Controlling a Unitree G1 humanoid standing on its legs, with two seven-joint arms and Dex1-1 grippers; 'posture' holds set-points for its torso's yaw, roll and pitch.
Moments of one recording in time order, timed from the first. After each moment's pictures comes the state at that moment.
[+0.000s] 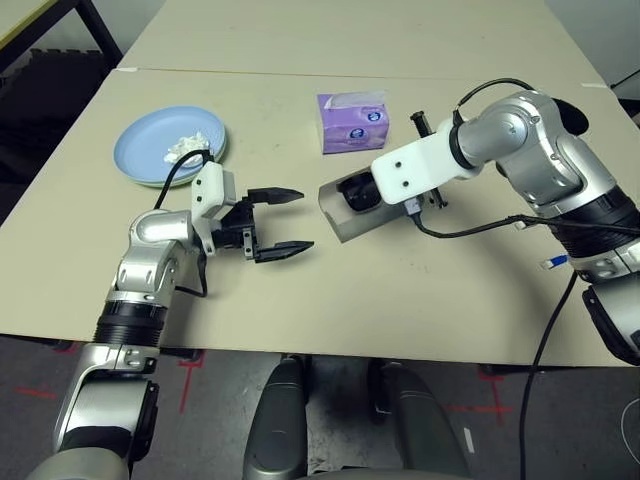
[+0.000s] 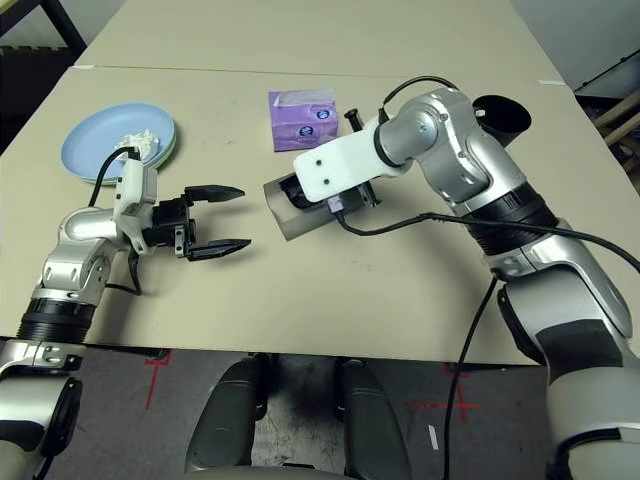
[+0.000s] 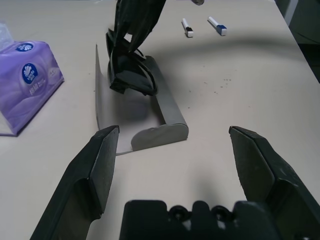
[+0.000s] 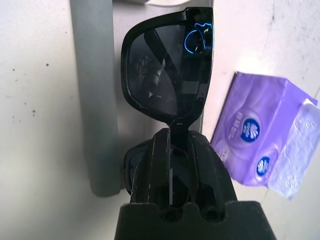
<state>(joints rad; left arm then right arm) -0.53 0.57 -0.01 0.25 -0.36 -0.01 -1.30 -1.10 -0.60 0.48 0.26 -0.44 -0.10 1.24</state>
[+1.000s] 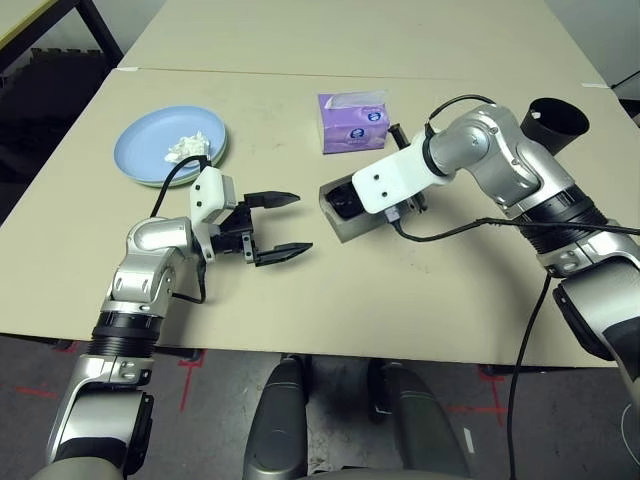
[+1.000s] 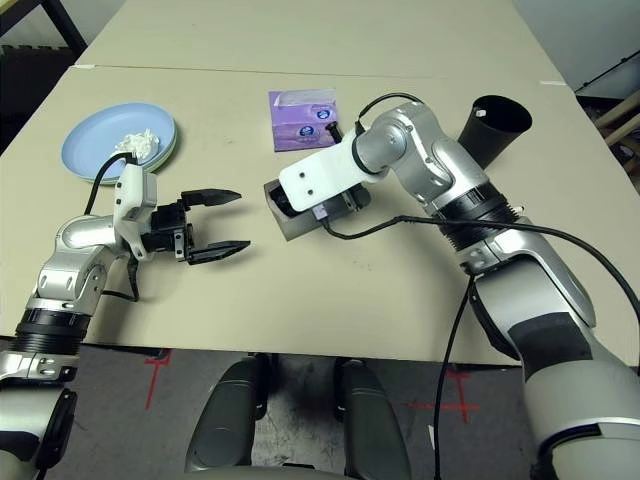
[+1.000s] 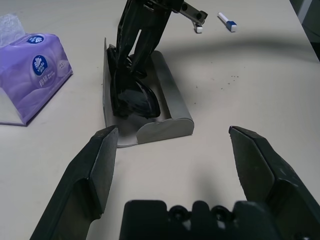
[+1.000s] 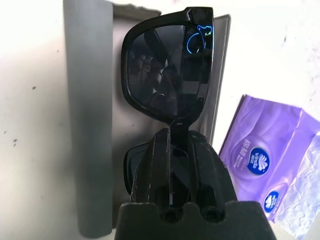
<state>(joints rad) -0.50 0.59 -0.01 0.21 -0.36 0.01 -1.27 -1.12 -0.51 0.50 0.40 -0.51 -0.20 1.18</state>
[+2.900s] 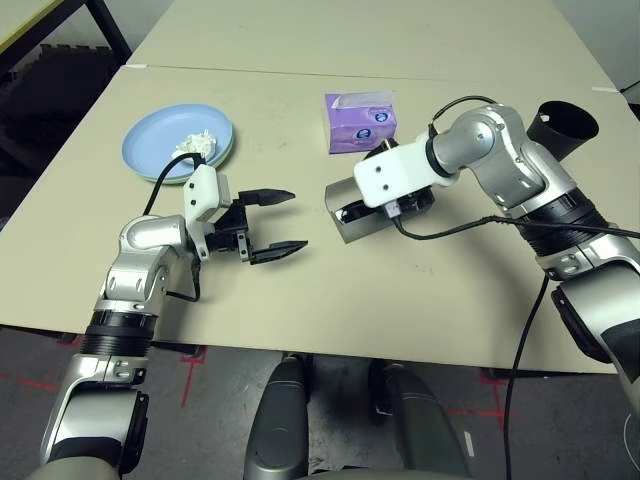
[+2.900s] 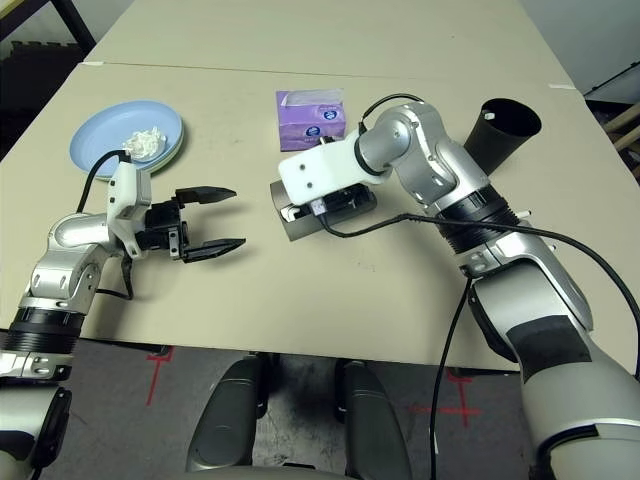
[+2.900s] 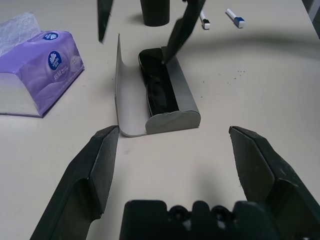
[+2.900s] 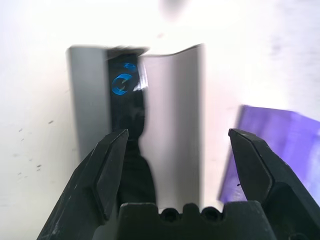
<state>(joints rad) -0.50 0.60 0.00 0.22 -0.36 0.00 -1.27 -1.14 -0.51 0.40 0.36 -0.34 -0.02 1.30</state>
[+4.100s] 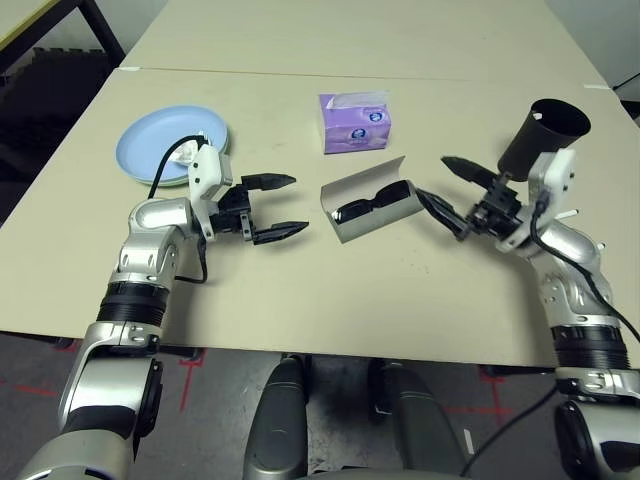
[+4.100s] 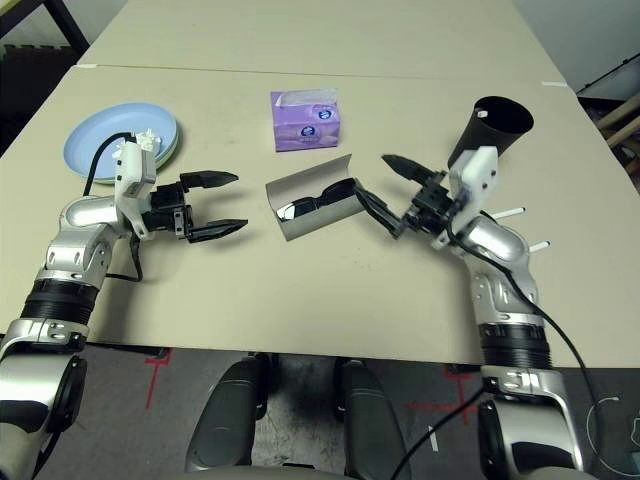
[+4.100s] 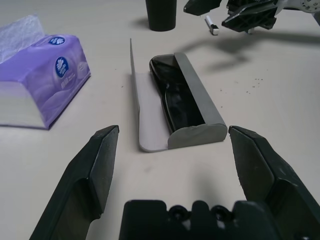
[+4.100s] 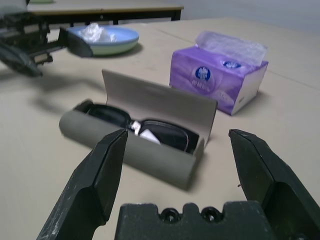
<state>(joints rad) -0.66 0.55 -0.01 0.49 -0.33 -0.11 -1.31 -0.41 -0.46 -0.18 0.30 0.34 -0.16 1.09</state>
